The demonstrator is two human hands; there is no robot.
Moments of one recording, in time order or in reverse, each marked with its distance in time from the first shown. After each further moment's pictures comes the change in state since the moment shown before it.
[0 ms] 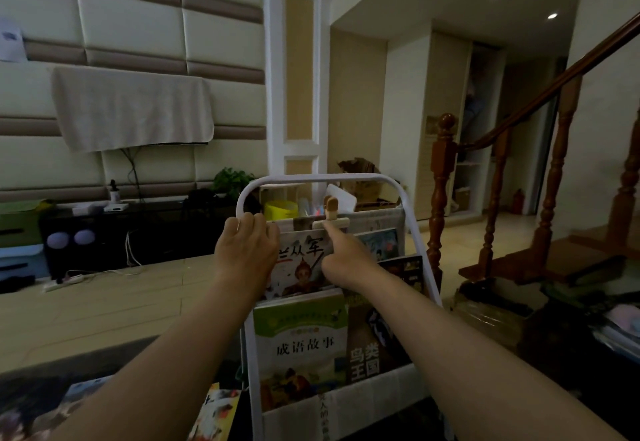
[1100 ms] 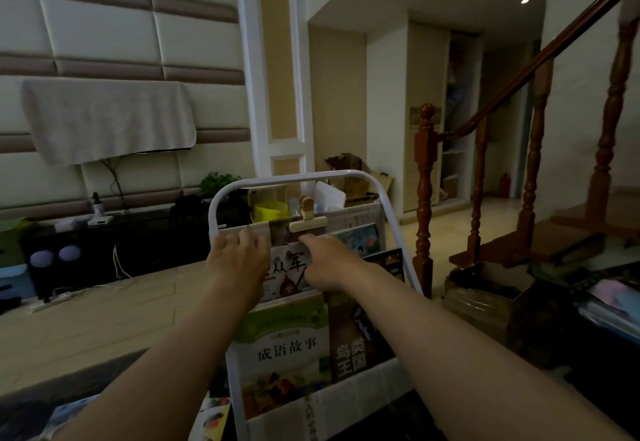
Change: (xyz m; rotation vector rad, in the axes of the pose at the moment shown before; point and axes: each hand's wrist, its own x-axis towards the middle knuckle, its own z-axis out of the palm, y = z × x) left_hand 0.003 0.024 -0.008 -0.084 -0.129 0.022; right_hand -0.009 0.001 -0.014 -0.212 -0.088 -0.080
